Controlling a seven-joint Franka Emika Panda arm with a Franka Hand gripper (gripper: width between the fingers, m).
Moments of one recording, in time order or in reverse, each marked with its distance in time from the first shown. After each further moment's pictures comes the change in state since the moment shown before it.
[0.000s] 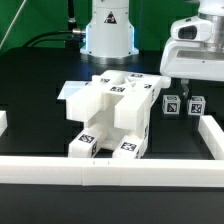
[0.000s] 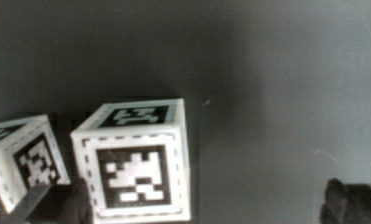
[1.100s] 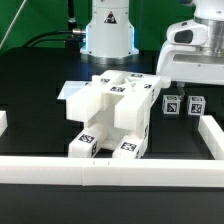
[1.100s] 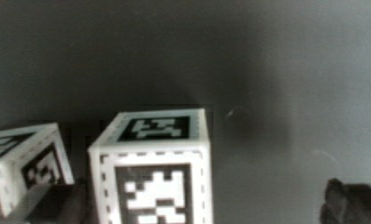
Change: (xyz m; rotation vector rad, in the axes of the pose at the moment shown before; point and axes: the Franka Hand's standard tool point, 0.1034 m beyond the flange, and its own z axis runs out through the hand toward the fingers) arm -0.006 0.003 0.011 -0.012 -0.012 -0.012
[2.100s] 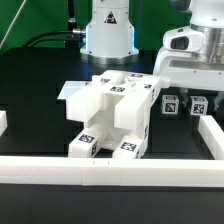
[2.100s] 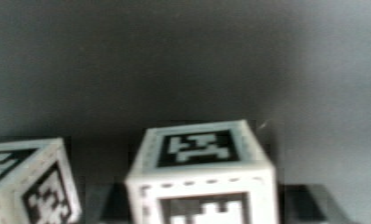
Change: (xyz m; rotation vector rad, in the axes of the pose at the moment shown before) arm 0.003 0.011 0.010 -0.005 0.016 0.004
